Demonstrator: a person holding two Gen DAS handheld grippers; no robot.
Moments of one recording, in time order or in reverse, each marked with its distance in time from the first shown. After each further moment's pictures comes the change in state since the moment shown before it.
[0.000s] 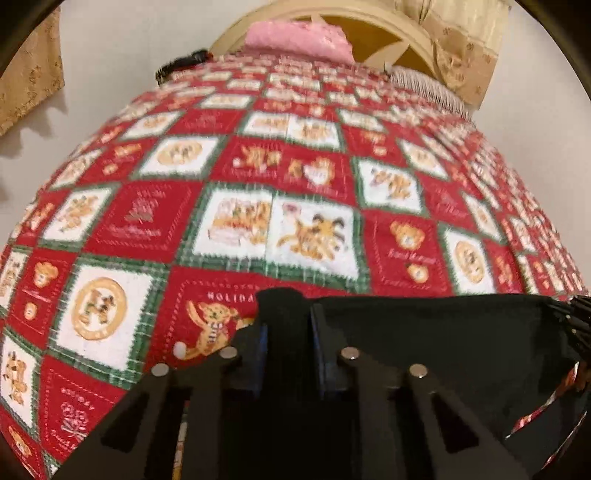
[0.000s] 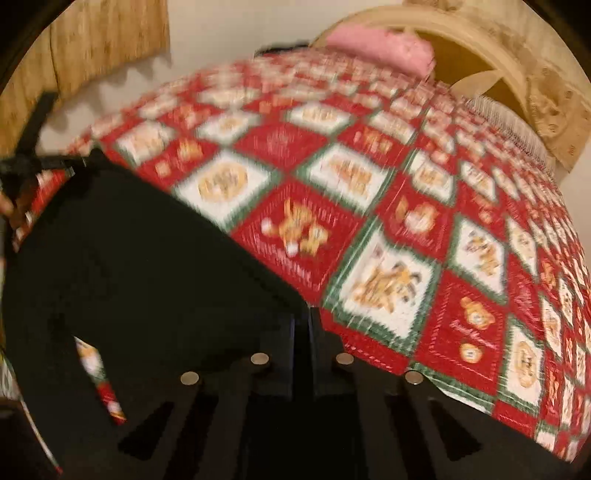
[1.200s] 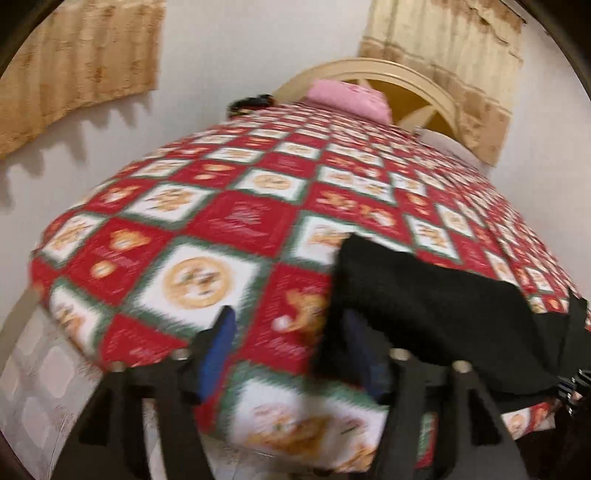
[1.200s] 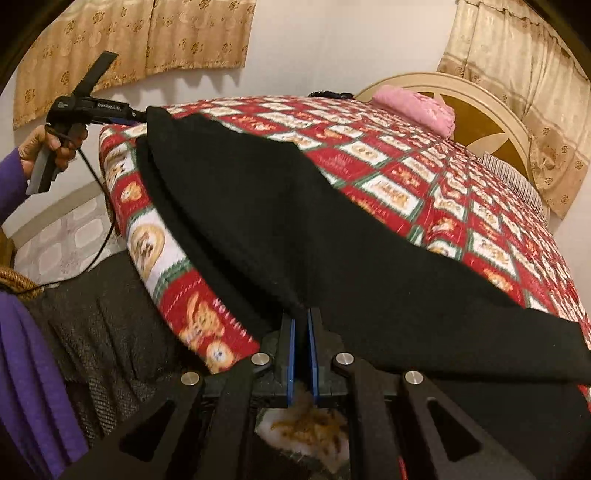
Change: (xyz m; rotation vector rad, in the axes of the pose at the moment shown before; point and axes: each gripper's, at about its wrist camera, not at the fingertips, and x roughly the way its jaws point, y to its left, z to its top) left arm -0.137 0.072 -0.187 -0.161 -0.235 0.118; right arm -0.099 0.152 -0.207 -0.214 -0.130 -0.002
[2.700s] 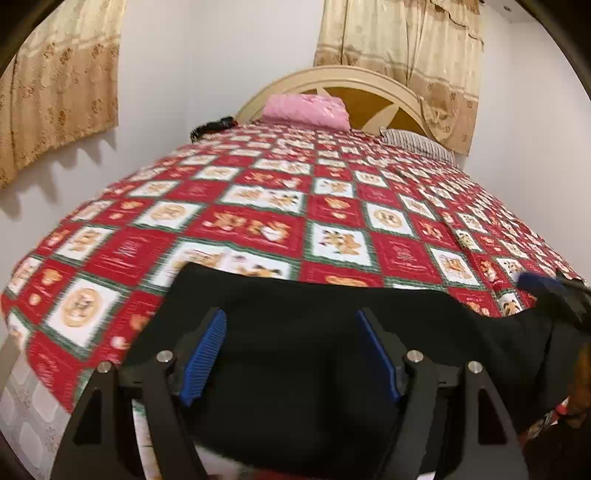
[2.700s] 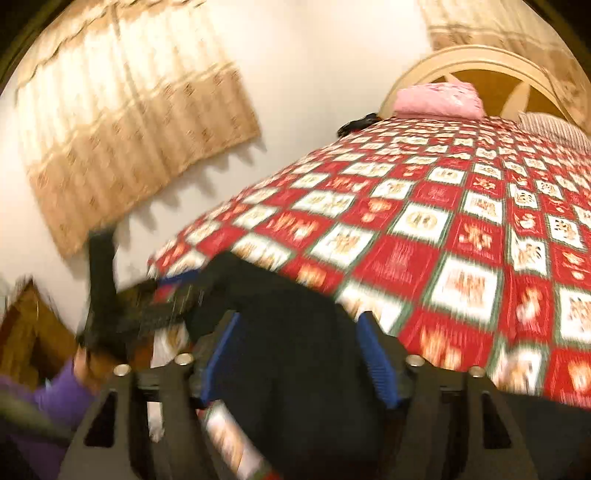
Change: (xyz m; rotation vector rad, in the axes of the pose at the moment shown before) left arm 0.014 -0.143 -0.007 0.132 -0.056 -0.062; right arm 0.057 -0.059 0.132 0.378 -0.172 0.377
